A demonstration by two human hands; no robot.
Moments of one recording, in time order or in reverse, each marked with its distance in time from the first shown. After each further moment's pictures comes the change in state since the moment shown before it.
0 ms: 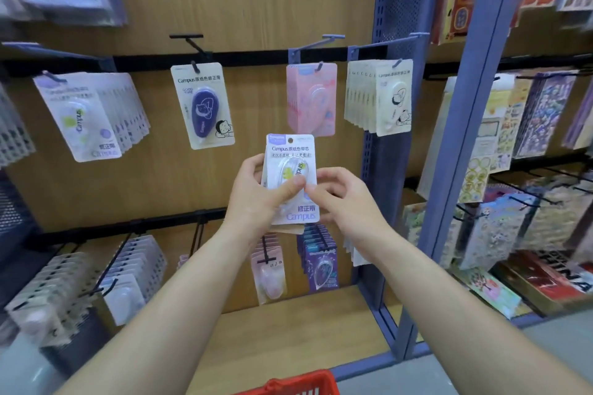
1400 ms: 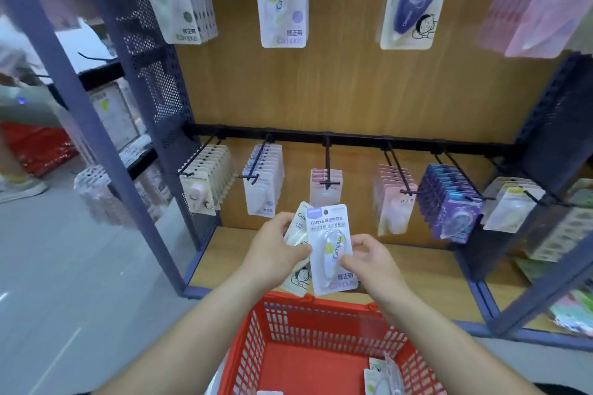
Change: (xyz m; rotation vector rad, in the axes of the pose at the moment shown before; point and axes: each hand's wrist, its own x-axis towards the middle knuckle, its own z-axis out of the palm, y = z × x) left_hand -0.135 -0.151 -0.212 0.366 0.092 -0.384; right_hand -0.100 0.159 0.195 -0.024 -0.224 0.489
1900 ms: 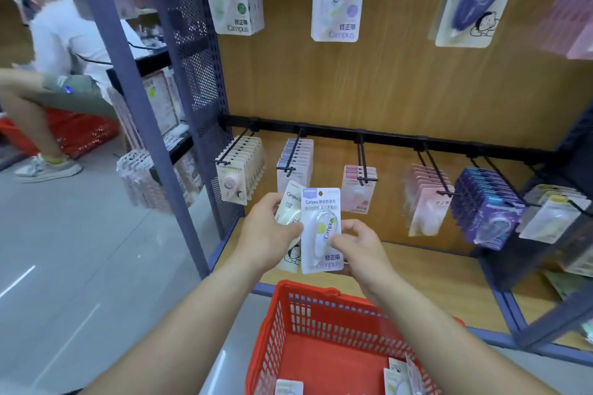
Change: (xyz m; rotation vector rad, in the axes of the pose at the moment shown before) left_hand -0.011 -0.015 -0.061 -0.082 0.199 0.027; right_hand 0.010 -0.011 0.076 0.040 -0.067 -0.017
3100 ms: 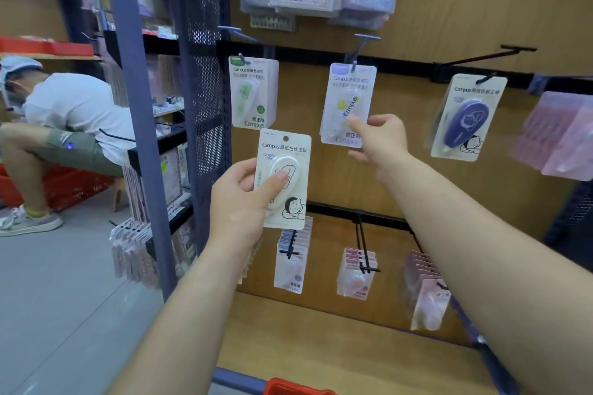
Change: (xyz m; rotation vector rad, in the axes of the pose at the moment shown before) left_hand 0.047 0.133 -0.075 -0.581 0.210 0.279; right_hand 0.089 -0.285 0.020 -0.089 0.357 -0.455
